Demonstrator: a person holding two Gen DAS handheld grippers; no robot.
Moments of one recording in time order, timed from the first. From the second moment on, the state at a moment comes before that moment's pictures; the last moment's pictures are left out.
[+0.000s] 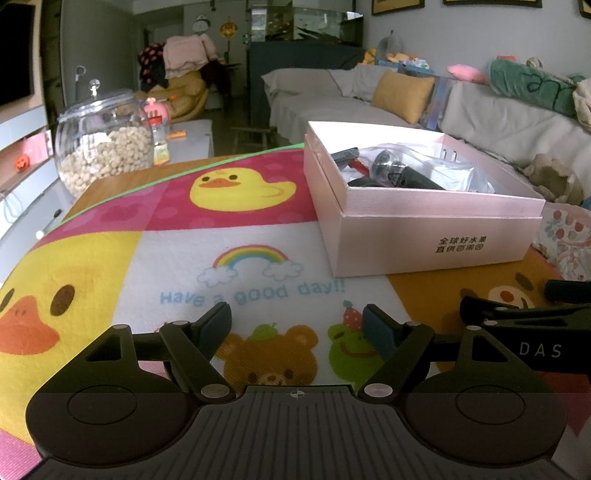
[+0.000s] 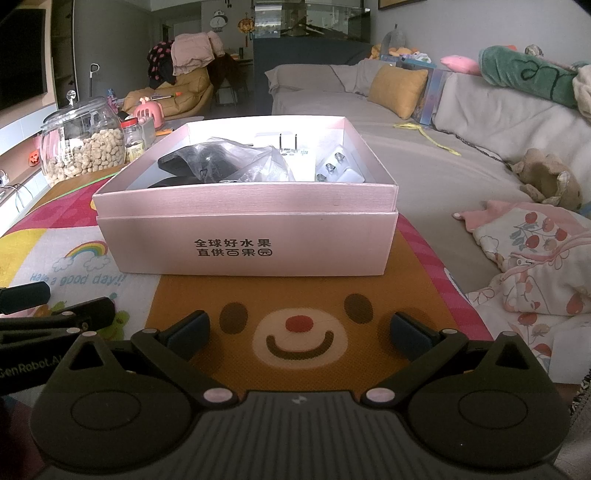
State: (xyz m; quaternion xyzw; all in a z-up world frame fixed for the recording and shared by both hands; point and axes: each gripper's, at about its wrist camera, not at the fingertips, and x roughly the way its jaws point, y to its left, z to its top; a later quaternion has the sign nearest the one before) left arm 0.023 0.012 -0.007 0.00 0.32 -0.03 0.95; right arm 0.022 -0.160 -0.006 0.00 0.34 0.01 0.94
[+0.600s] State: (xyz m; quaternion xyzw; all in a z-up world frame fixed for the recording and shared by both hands) left arm 0.022 0.014 -0.007 -0.01 0.32 -0.03 0.95; right arm 0.022 -0.160 -0.006 0.00 0.34 0.01 0.94
